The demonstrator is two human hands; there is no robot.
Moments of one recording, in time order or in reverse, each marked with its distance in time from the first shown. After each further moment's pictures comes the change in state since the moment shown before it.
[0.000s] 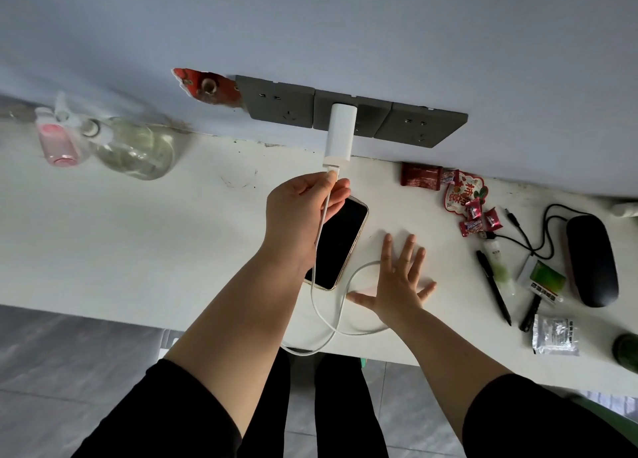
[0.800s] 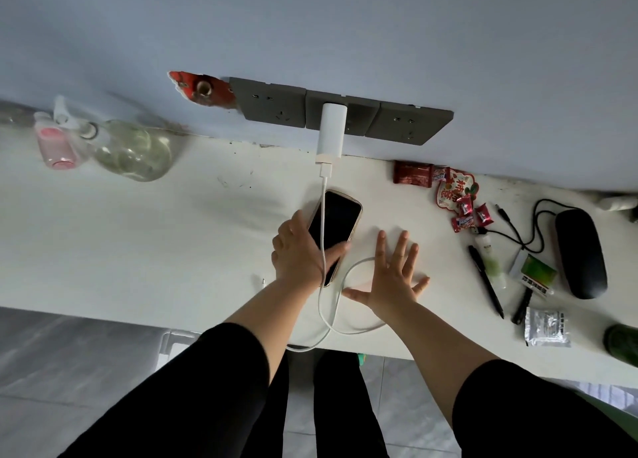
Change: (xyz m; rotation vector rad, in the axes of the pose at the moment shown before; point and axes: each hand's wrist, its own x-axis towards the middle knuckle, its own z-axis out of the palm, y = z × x) left_hand 0.021 -0.093 -0.028 1.259 0.097 0.014; right_hand -0.002 0.002 -0.001 0.001 0.034 -0.001
